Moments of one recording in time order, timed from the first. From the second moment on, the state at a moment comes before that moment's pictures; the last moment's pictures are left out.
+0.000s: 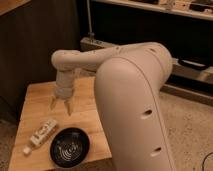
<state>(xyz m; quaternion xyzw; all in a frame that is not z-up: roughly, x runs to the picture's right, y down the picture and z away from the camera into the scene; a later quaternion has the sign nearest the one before) -0.227 0.096 0.706 -0.40 0.31 0.72 0.48</state>
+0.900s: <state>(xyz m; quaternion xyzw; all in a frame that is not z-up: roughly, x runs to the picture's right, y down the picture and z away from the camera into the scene) -0.271 0.128 0.753 -0.43 0.33 0.68 0.49</state>
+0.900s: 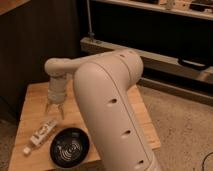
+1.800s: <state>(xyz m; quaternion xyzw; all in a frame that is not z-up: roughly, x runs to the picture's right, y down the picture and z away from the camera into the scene) -0.287 0.164 0.794 -0.47 0.37 0.65 0.47</state>
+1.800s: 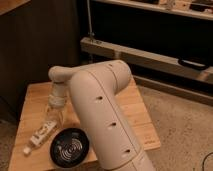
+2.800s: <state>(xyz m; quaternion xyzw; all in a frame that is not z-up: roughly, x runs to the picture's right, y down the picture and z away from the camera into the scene) -0.318 0.180 0.788 -0.48 0.38 0.64 0.47</state>
